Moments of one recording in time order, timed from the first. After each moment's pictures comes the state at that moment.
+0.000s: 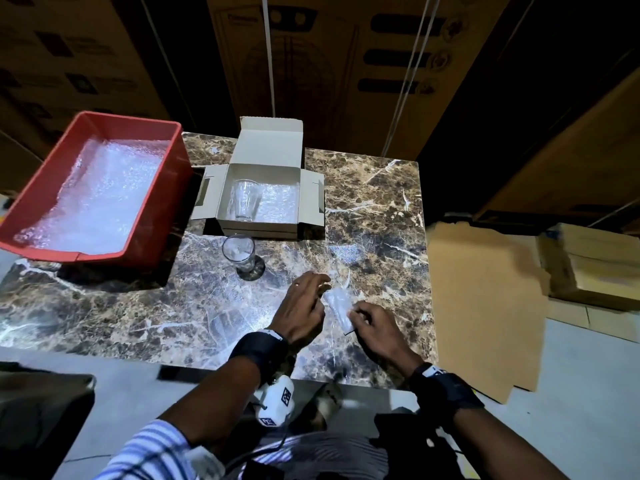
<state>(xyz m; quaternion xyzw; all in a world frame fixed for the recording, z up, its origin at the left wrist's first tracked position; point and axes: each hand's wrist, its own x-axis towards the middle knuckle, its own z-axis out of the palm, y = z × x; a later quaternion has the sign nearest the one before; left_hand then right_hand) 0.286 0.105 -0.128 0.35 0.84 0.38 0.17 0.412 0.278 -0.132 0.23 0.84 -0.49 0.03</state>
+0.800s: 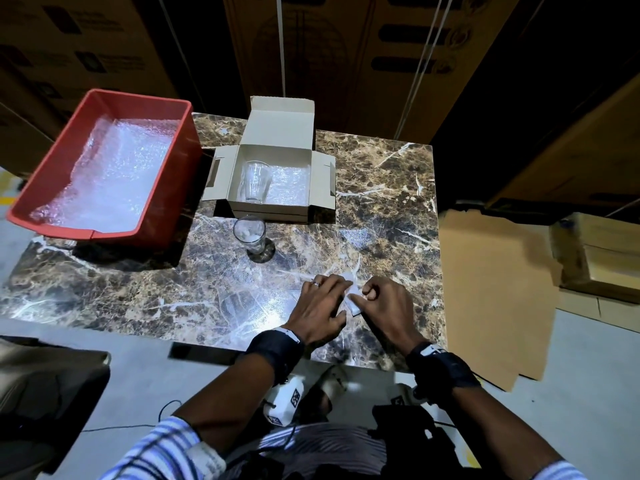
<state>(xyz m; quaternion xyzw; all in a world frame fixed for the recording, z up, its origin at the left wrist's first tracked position) 0.314 0.104 -0.137 0.43 0.86 0.23 0.17 0.401 0.275 -0.127 0.23 0.92 -0.30 -0.05</state>
